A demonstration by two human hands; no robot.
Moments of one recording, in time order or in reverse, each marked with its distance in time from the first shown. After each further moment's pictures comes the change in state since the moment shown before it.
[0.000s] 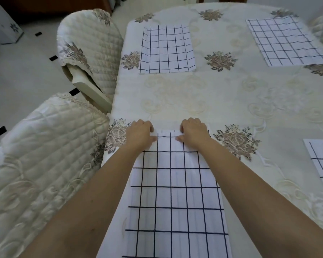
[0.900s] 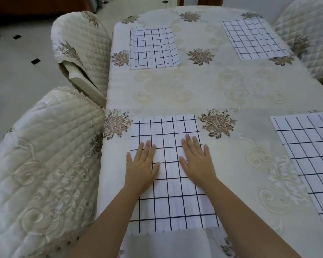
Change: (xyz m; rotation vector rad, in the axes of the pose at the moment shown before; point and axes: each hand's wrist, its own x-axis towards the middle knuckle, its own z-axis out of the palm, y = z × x) left_hand -0.146 -0.016 0.069 0.109 0.099 0.272; right_hand -0.149 0.014 0.084 -0.026 0.164 0.010
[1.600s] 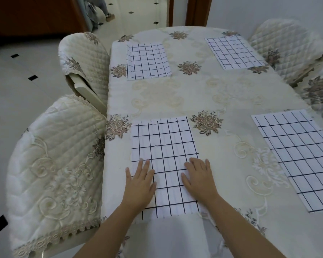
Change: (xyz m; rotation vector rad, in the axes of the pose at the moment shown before) left_hand -0.070 0.003 0.002 0.138 0.081 0.120; right_hand -0.077 -0.014 0.006 -0.004 0.401 0.008
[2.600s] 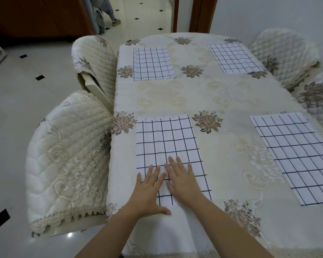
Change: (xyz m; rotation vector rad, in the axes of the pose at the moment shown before) left_hand -0.035 0.017 -0.015 -0.180 -0.427 0.146; right_hand -0.015 -0.057 -0.016 -0.079 -0.406 -0.118
